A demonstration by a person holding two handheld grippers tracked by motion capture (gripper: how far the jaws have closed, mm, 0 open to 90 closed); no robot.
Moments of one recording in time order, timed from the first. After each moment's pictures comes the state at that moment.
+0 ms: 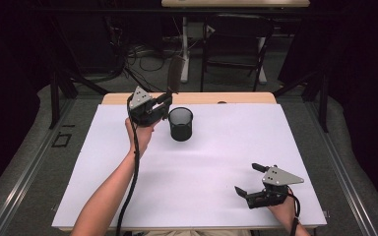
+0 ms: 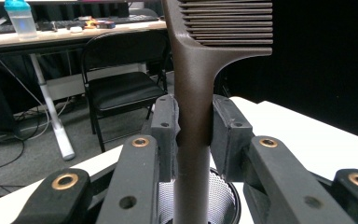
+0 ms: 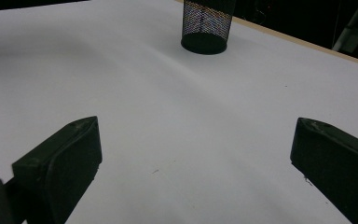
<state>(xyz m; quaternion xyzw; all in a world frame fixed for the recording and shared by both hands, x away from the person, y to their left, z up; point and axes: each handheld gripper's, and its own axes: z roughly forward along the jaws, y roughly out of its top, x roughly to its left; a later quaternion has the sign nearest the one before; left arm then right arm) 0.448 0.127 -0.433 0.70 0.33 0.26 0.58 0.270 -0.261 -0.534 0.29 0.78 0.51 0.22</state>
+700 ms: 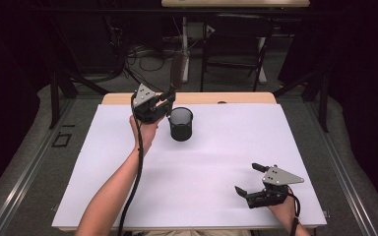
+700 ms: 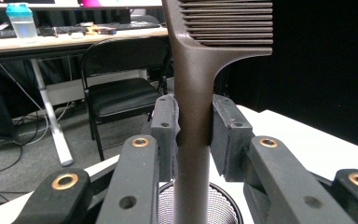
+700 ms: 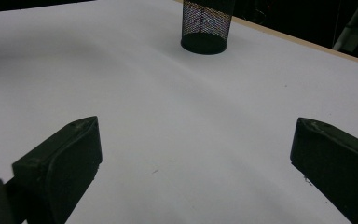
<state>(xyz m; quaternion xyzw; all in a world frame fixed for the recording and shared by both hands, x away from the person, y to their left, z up) 0.457 0.119 -0.434 0.69 0.33 0.26 0.59 0.271 -0.261 -0.534 0.29 0.78 0.51 0.22</state>
